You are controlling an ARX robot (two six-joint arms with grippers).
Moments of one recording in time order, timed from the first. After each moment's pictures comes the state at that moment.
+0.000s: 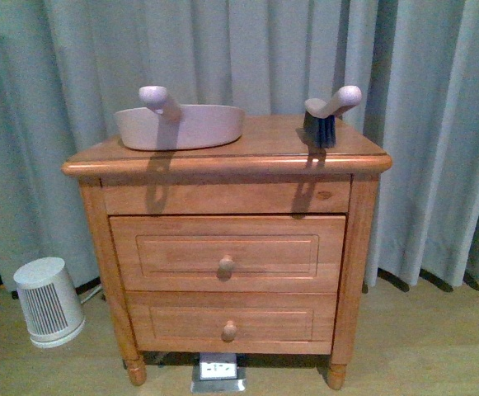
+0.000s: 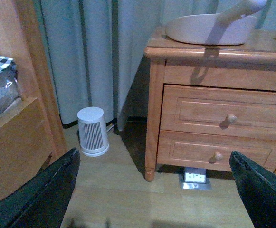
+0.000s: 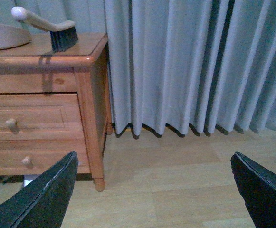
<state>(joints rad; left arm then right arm) -0.01 0.00 0.01 -0.01 0.00 0.00 0.00 0.00 0.02 0.00 0.00 0.00</state>
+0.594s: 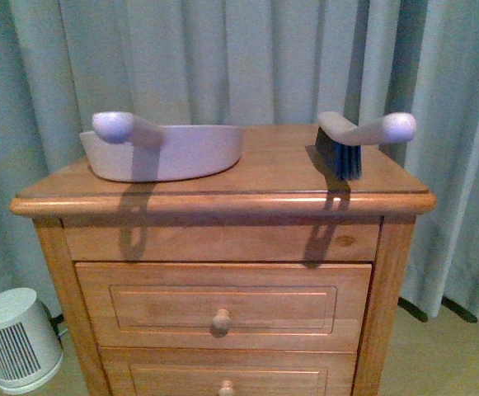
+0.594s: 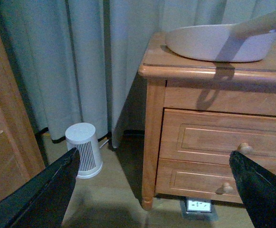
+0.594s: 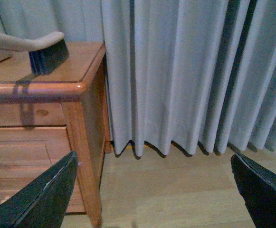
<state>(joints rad) -0.01 0.00 0.01 -0.01 0.00 0.00 0.00 0.00 0.02 0.00 0.00 0.00</state>
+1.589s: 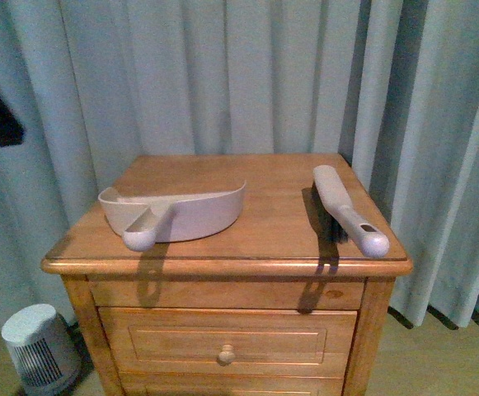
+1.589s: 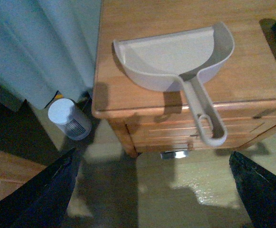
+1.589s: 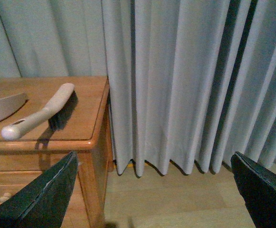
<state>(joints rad) -0.31 1.24 1.02 -0.36 -0.17 -0.03 0.00 0.00 0.02 0.00 0.00 0.00</state>
